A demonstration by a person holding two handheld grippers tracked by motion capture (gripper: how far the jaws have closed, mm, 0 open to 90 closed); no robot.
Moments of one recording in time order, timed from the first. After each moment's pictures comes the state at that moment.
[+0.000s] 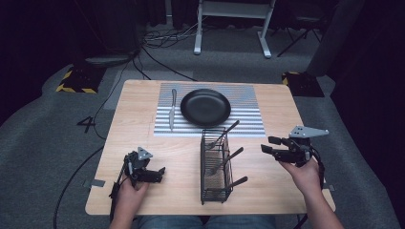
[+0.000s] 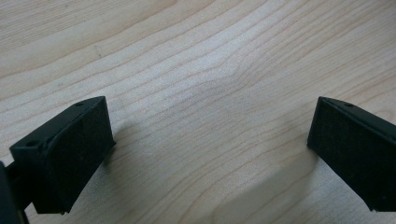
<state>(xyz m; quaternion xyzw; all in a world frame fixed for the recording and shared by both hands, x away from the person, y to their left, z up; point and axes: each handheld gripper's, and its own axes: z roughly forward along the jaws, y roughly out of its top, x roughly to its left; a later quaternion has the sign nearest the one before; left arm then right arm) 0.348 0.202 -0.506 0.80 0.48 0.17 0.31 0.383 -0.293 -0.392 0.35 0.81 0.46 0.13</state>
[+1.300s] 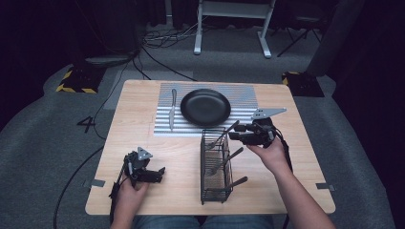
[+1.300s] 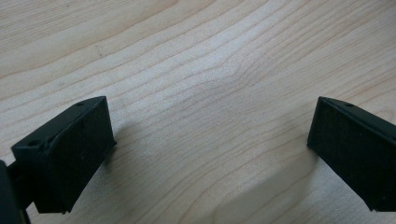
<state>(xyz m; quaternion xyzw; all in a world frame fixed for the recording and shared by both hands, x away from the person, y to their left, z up) 0.348 0.202 -0.506 0.80 0.48 0.17 0.31 0.436 -0.198 -0.383 0.28 0.84 0.46 0.07</state>
